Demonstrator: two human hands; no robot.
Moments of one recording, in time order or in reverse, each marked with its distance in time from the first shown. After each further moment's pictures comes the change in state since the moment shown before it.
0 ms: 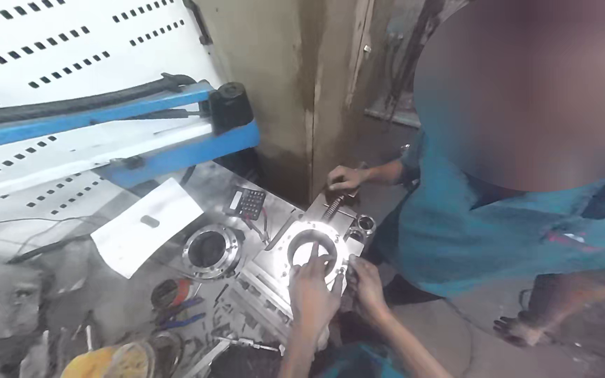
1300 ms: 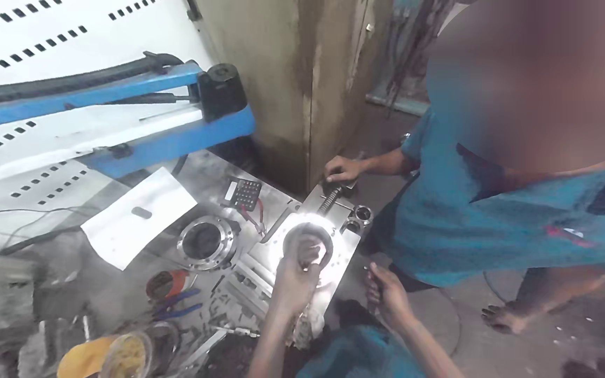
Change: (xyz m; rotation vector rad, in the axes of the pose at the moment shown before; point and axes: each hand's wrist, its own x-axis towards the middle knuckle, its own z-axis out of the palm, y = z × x) left_hand 0.026 -0.012 -0.048 -0.850 -0.297 -0.250; right_hand -0.015 0.009 -0.071 0.060 0.036 0.226
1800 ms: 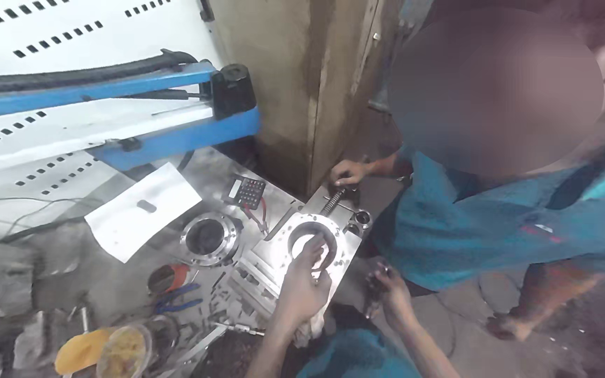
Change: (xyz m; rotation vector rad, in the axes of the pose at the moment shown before) left_hand -0.013 -0.002 0.002 0.230 -0.087 0.122; right_hand 0.000 0.008 -0.005 -0.078 0.244 -0.102
